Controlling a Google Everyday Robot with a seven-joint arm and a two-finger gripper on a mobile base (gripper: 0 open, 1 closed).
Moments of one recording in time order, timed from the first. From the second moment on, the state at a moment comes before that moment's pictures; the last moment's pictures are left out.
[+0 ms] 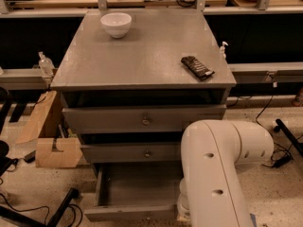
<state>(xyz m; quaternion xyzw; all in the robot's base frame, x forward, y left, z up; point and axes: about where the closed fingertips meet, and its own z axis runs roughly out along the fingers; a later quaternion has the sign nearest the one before) 0.420 -0.143 0.196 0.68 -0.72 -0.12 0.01</state>
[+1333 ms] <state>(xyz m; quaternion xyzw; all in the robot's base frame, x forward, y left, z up) 0.402 -0.140 0.199 0.67 -0.73 -0.13 0.02</state>
